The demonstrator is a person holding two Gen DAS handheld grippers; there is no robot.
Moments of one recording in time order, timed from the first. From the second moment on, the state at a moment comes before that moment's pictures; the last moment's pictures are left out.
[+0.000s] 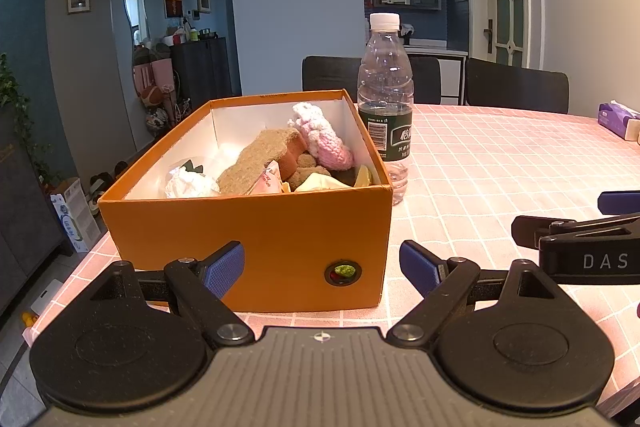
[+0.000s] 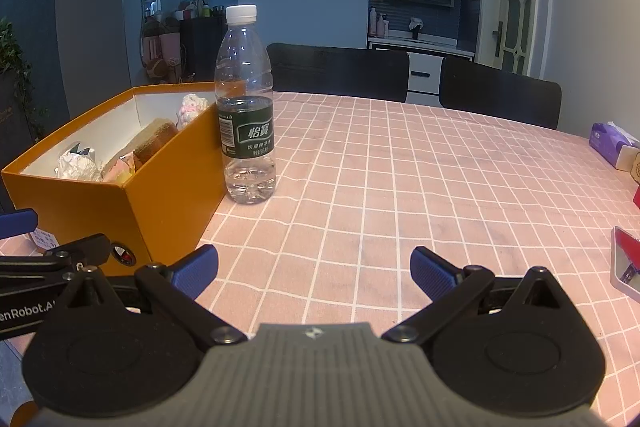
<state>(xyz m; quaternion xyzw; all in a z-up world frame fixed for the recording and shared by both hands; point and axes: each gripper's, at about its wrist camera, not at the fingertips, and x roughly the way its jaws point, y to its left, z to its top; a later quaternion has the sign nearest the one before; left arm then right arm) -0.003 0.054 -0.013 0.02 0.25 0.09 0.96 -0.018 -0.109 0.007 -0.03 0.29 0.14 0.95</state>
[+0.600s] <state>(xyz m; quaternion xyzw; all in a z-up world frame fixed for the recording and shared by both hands) -0.003 0.054 -0.013 0.02 0.25 0.09 0.96 -0.019 -0.108 0.006 -0.04 0.29 0.13 0.95</state>
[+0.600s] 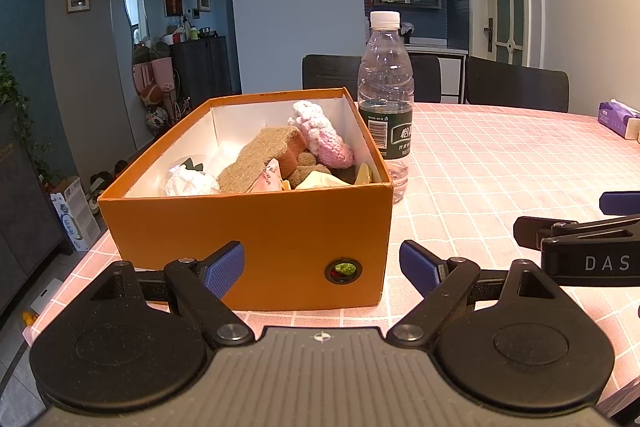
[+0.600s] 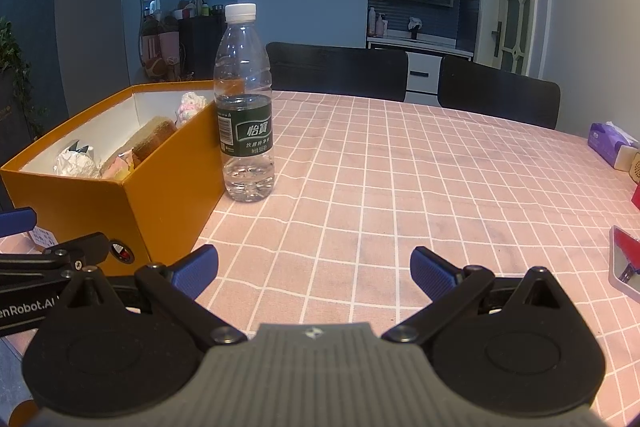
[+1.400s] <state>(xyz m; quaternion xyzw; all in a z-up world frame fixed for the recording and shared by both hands) -0.004 0.053 -0.014 0.02 0.26 0.09 0.96 -0.021 -0.107 0.006 -0.04 0.29 0.13 0.95</state>
